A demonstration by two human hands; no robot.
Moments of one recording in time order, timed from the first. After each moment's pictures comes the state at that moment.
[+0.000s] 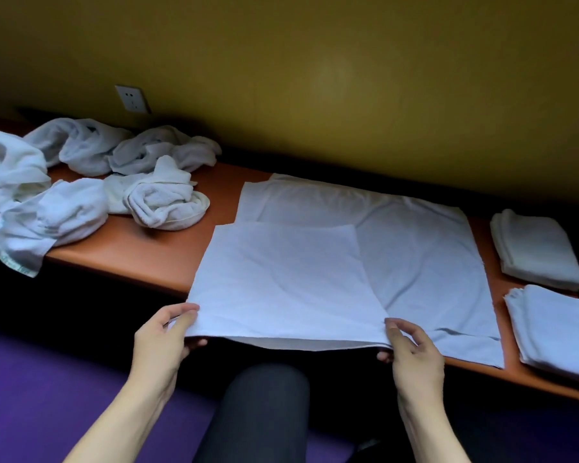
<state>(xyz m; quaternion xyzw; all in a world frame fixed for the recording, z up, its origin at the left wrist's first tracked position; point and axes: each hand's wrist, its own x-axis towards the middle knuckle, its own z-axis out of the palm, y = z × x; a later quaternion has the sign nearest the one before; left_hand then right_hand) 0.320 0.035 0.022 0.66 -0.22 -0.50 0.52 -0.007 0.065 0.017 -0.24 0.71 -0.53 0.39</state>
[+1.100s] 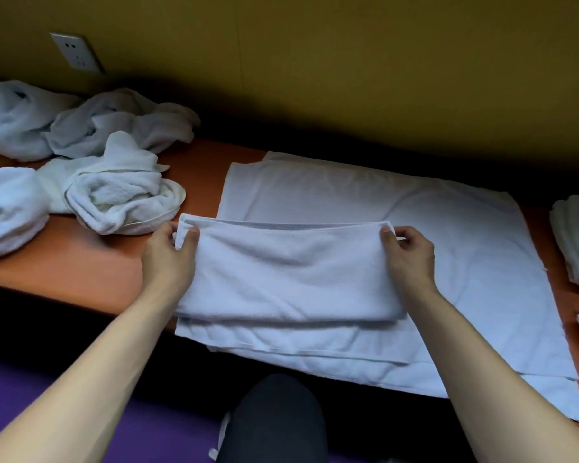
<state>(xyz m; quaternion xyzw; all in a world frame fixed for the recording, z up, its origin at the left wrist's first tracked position) 0.325 -0.177 -0.036 0.75 -0.45 -0.27 0.40 -0.026 -0.175 -0.040 -0.38 0.76 -0.44 0.30</state>
